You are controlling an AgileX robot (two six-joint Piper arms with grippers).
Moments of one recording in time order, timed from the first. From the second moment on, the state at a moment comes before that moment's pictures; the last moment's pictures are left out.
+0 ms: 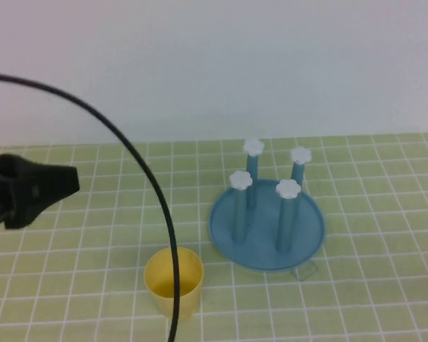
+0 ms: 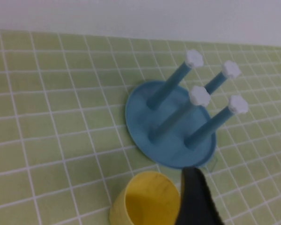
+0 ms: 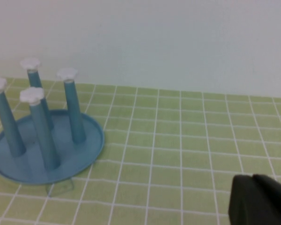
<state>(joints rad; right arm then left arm) 0.03 0.20 -0.37 0.20 0.58 -0.21 0.00 0.91 -0.91 -0.77 0.84 0.42</state>
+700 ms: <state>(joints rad) 0.03 0.20 -0.37 0.20 0.69 -0.25 -0.02 1.39 -1.20 -0.67 1.09 0.46</state>
